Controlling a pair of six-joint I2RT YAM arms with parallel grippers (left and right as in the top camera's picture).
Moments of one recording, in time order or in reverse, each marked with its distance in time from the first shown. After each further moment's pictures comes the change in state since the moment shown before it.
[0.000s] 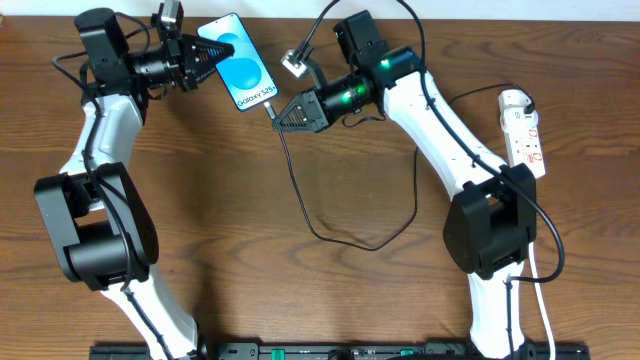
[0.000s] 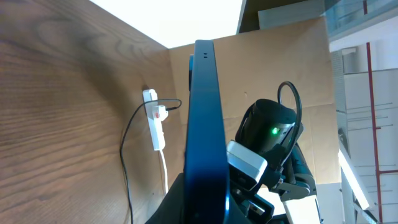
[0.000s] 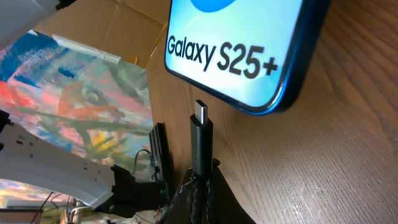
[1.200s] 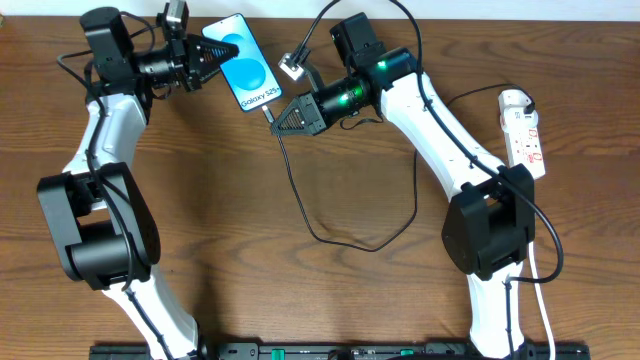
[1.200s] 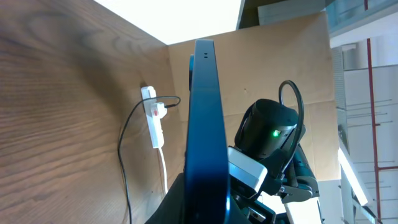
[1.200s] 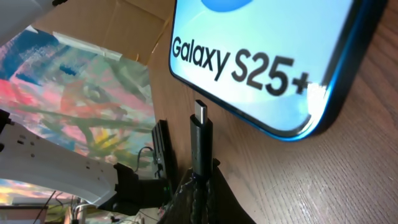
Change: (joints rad) left arm -0.016 0.000 0.000 0.000 0.000 0.000; right arm 0.011 0.000 0.000 -0.017 0.001 0.001
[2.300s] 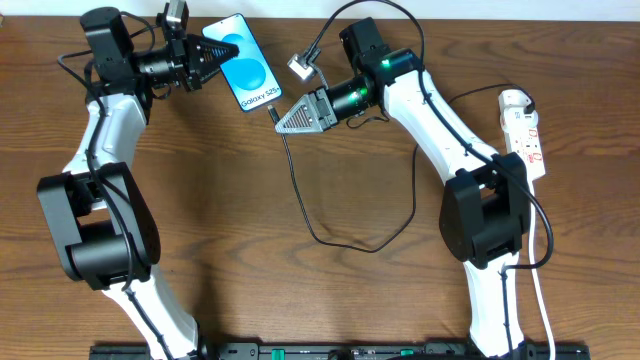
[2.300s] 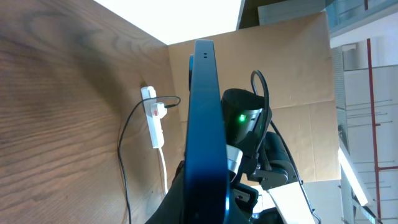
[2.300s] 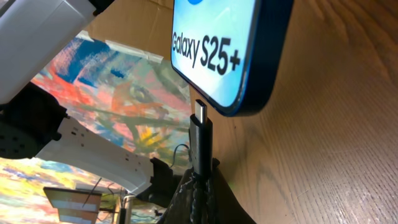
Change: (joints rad) left arm 0.000 0.000 0.000 0.000 0.000 0.000; right arm -0.041 0.069 0.000 -0.002 -0.211 0.005
